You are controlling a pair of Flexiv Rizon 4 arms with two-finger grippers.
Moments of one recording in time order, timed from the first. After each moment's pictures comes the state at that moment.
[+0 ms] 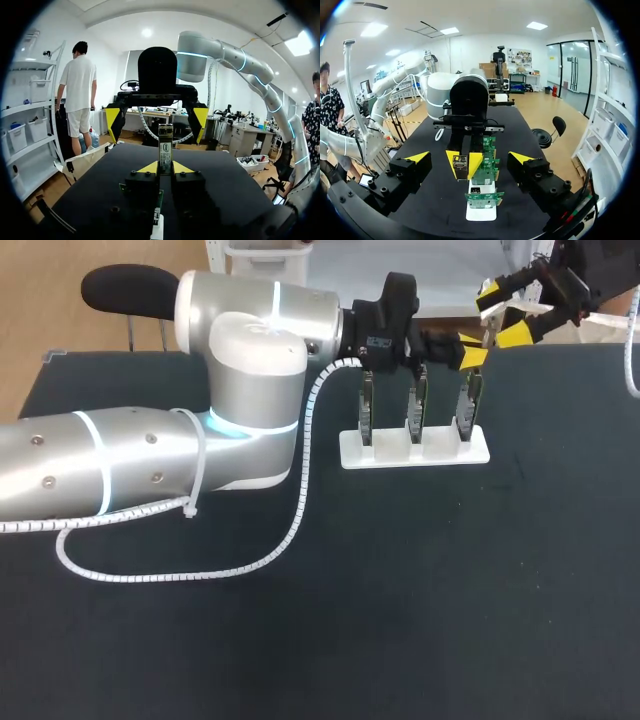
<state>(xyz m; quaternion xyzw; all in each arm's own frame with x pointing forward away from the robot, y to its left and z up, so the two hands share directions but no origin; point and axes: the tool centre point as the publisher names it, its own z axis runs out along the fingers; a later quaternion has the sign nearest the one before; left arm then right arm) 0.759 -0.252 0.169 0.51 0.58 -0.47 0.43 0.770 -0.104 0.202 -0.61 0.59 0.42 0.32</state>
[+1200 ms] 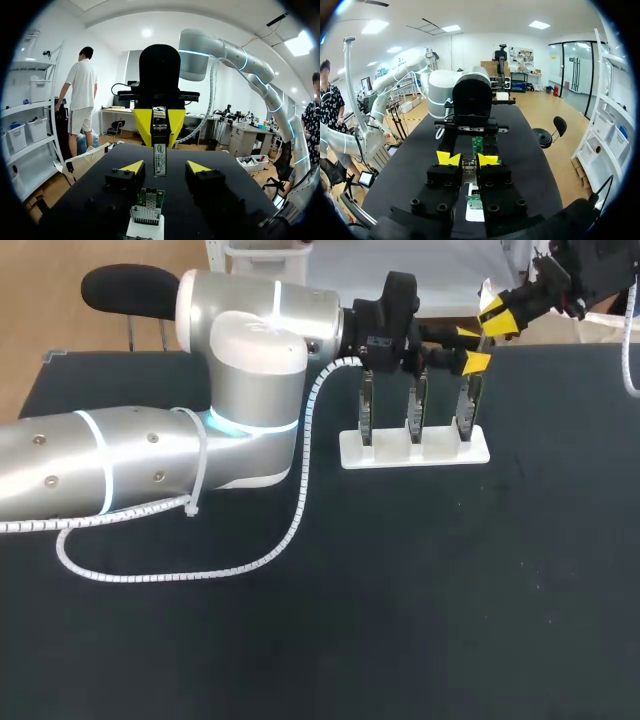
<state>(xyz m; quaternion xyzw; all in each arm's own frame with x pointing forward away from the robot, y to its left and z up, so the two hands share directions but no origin) 0.760 -0.253 0.168 0.51 0.58 -0.47 0.43 0.767 -0.098 0.201 -0.62 0.59 0.41 0.32</state>
